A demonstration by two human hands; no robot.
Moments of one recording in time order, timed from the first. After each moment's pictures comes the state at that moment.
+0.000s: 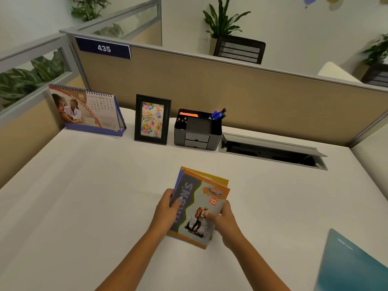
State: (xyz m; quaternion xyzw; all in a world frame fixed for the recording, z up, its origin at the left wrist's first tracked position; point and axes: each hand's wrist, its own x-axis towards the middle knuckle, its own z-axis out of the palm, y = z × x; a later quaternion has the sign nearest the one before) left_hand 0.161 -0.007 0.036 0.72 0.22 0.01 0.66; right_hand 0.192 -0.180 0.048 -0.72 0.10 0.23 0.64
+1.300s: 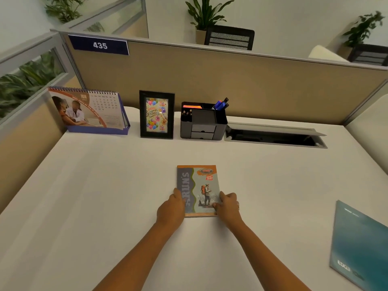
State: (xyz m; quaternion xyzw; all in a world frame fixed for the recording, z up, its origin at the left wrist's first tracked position) left_hand 0.149 0.043 -0.007 0.97 0.10 -0.10 0.21; right_hand 0.187 -0.135 0.006 -0.95 0.04 0.16 0.28
